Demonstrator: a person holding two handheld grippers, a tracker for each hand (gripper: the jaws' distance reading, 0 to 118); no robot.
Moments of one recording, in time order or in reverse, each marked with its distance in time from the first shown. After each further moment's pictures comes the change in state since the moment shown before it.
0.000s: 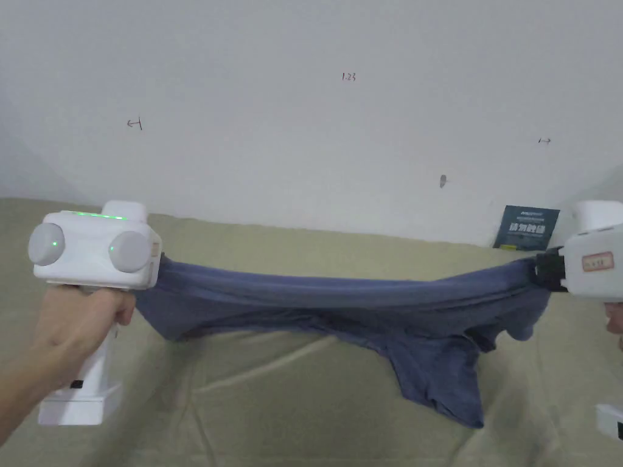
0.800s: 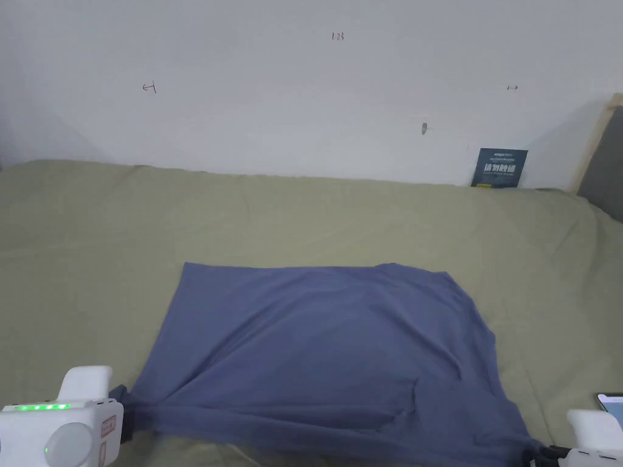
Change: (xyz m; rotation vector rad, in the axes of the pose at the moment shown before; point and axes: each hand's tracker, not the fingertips) left arm -0.087 -0.302 0.162 -0.238 -0.109 0.020; right arm -0.011 -0.348 0.149 -0.271 0.119 -0.122
